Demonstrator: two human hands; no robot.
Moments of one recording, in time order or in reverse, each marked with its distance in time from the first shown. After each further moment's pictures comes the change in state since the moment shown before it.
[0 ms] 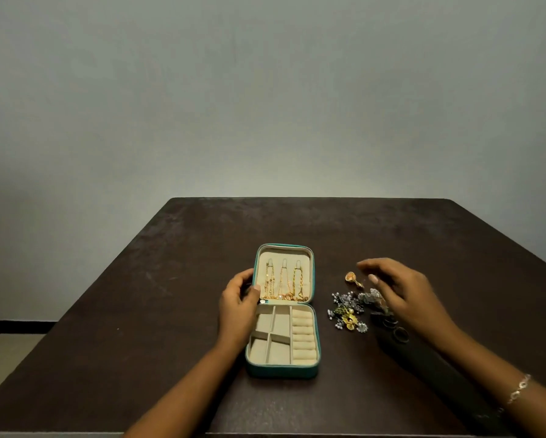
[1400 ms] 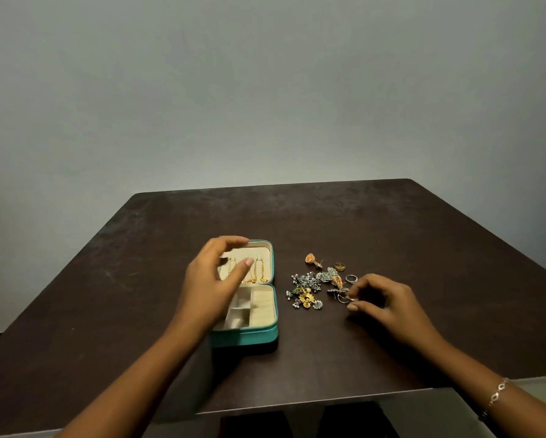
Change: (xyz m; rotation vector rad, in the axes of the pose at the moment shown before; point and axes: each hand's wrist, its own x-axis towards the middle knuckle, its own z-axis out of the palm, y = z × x) left_hand -0.028 0.076 0.003 0.260 -0.186 0.353; right_hand -0.061 0.022 -0.023 0.211 -0.077 0.250
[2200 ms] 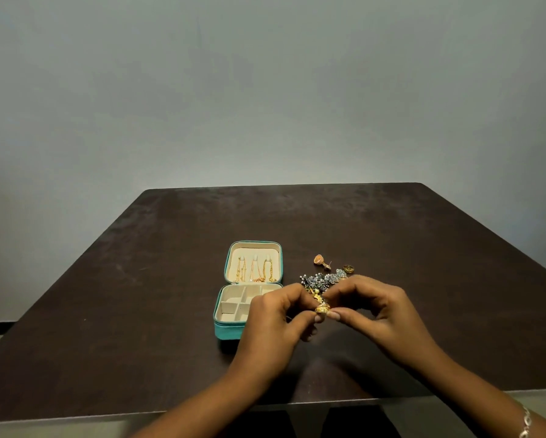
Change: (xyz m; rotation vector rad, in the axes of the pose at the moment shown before) left_hand -0.045 0.037 0.045 -0.262 -0.232 -0.133; right_hand -0.008 -0.069 0.014 0.243 -0.083 -0.279
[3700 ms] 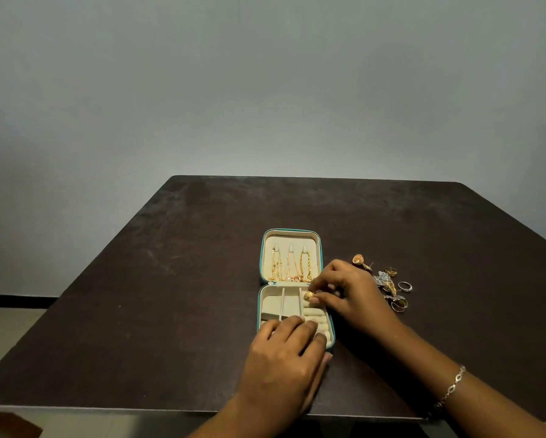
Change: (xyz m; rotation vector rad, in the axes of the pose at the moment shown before) left_hand -0.031 -0.072 -0.027 1.052 0.113 0.576; right_hand 0.060 0.041 0.069 -0.402 -0.110 0.147
